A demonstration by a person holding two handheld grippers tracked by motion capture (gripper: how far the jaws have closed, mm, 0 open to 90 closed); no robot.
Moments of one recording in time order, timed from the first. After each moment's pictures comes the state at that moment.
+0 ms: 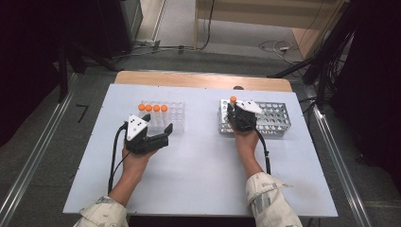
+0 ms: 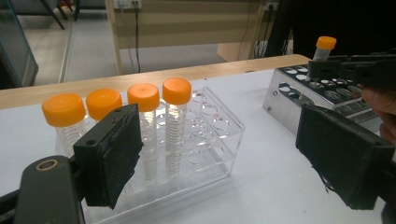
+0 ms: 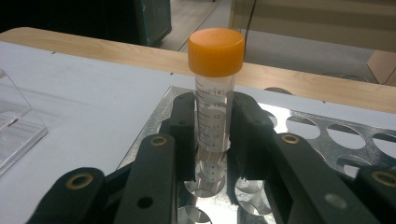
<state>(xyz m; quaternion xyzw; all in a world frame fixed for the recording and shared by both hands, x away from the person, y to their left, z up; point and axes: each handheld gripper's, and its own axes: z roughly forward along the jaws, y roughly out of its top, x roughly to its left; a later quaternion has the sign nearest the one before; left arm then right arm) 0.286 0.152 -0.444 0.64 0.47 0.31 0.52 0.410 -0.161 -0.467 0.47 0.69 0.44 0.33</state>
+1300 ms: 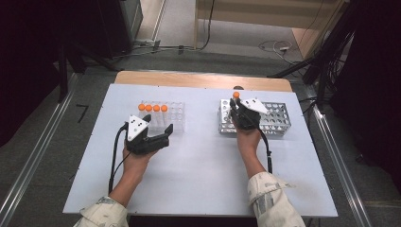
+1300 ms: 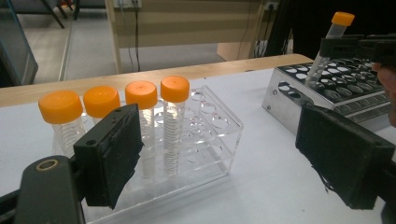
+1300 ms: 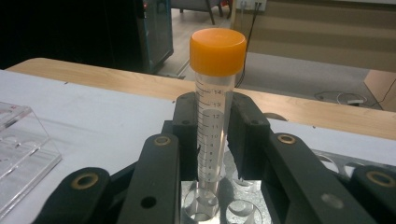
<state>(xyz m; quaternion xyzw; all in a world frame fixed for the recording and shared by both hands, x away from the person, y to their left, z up) 0.285 0.150 -0.445 0.64 0.47 0.31 0.52 0.402 -0.165 -0.448 0.46 0.67 0.47 0.34</state>
